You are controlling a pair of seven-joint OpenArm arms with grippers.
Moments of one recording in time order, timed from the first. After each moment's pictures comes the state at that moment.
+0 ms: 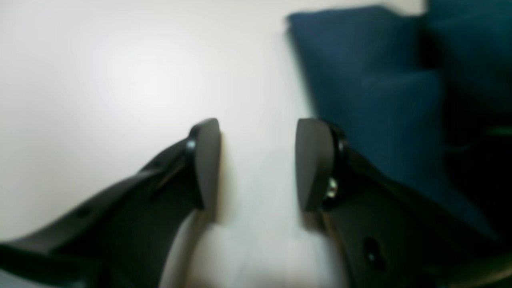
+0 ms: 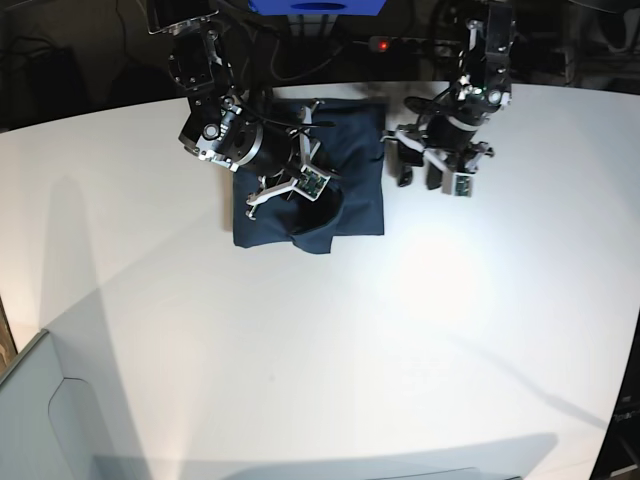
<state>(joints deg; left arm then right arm) 24.8 -11.2 -2.6 99.2 -19.7 -8.8 27.9 -11.6 -0.5 -12.2 96.5 -11.9 46.5 -25.9</state>
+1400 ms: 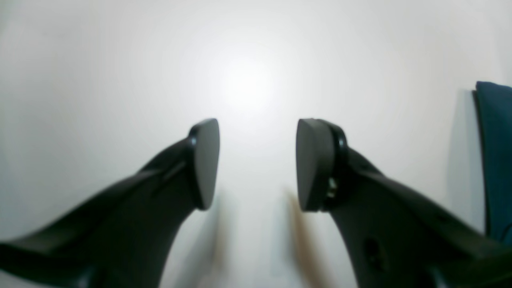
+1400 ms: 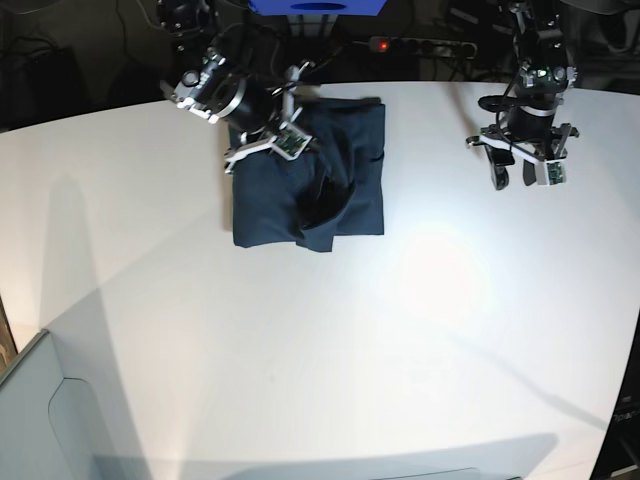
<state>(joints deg) 29.1 -11.2 -21.9 107.1 -19.7 -8.9 28.8 -25.5 -1.6 -9.1 108.7 -11.9 46.9 -25.9</state>
